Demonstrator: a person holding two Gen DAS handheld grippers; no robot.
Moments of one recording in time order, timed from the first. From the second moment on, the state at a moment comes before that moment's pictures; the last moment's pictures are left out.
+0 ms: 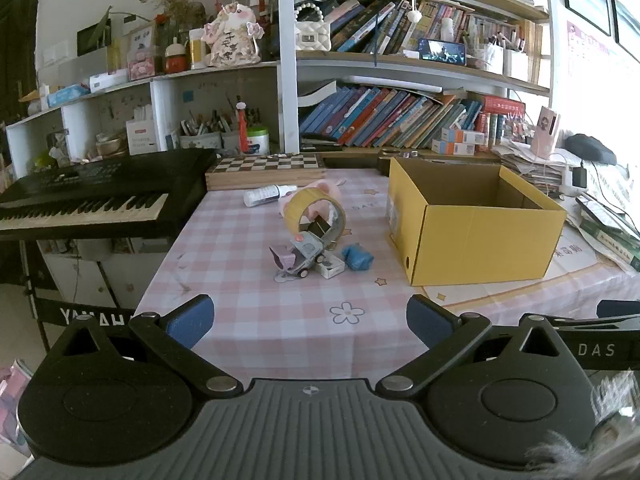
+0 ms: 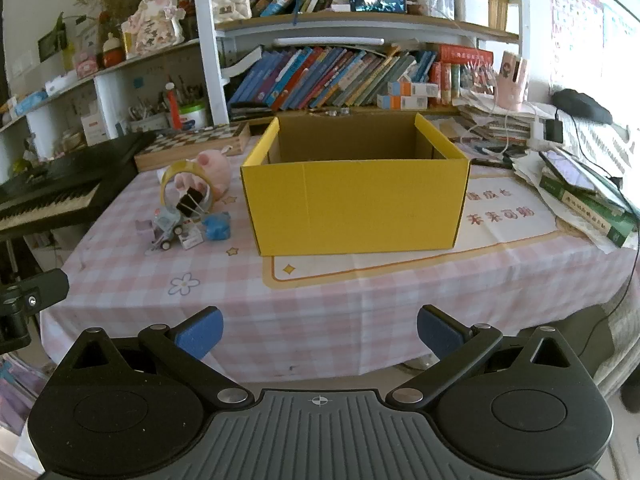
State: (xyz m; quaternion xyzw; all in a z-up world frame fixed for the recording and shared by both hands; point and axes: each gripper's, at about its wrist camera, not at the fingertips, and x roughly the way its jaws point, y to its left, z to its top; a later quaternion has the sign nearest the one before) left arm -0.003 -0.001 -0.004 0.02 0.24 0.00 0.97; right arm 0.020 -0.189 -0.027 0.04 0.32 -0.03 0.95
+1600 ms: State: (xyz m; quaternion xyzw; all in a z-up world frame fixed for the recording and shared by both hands) left arm 0.004 0.000 -0.006 0.01 0.25 -0.02 0.97; right arm 0.020 -0.193 -0.027 0.05 0.33 -0.04 0.94
